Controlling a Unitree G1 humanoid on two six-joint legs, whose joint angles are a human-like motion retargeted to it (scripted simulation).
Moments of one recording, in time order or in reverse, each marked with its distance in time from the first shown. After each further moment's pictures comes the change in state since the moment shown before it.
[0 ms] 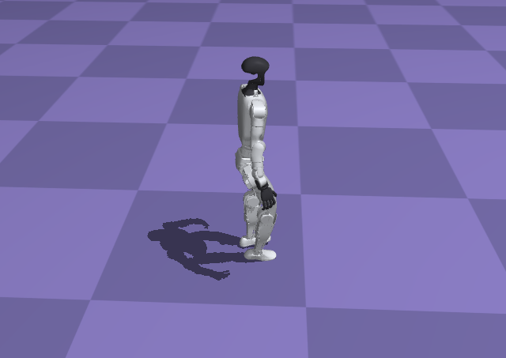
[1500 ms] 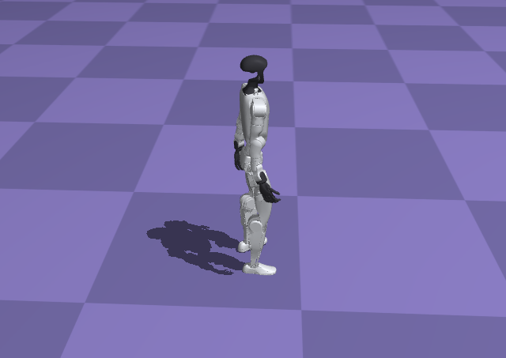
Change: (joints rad) left arm 0.120 -0.155 0.272 0.259 -1.338 0.131 -0.020; right arm 0.071 0.207 -0.144 -0.003 1.078 -0.169 0.158; waist -0.030 -0.005 -0.078; left_leg 0.154 -0.013 0.245 -0.159 0.006 0.080; right_leg 0.288 -0.221 -0.216 -0.363 -0.164 -0.194
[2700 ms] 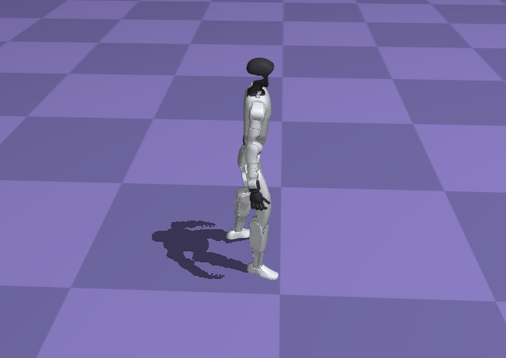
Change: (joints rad) left arm -0.074 0.021 -0.187 0.032 0.223 -0.074 0.236; right arm -0.049 -0.245 0.050 -0.038 -0.453 0.361 0.137; waist -0.053 0.074 -0.012; left_leg -0.032 0.151 -0.003 0.074 0.142 -0.201; right_leg -0.178 -0.129 -0.245 0.076 0.043 -0.053
